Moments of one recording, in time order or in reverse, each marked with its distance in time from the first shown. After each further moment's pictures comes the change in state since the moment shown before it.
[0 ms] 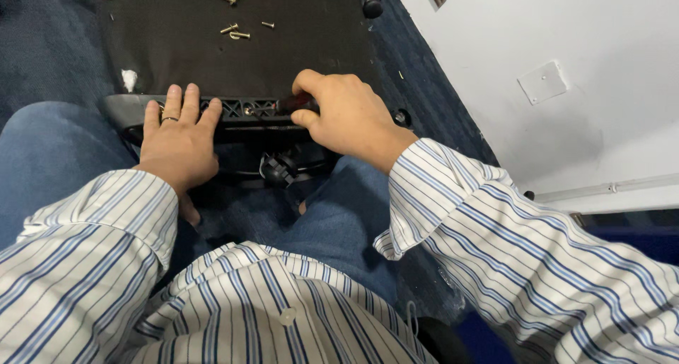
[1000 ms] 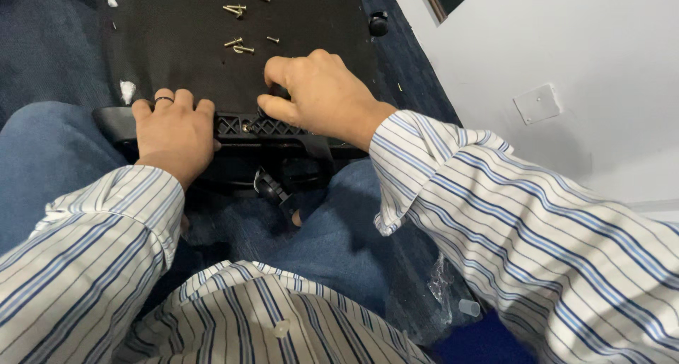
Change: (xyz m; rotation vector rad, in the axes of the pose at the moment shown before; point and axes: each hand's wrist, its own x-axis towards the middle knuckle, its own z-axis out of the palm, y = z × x) left_hand 0.013 0.008 -0.016 0.141 0.171 -0.088; right_hand 0.059 0.005 -0.003 -0.051 0.118 -0.491
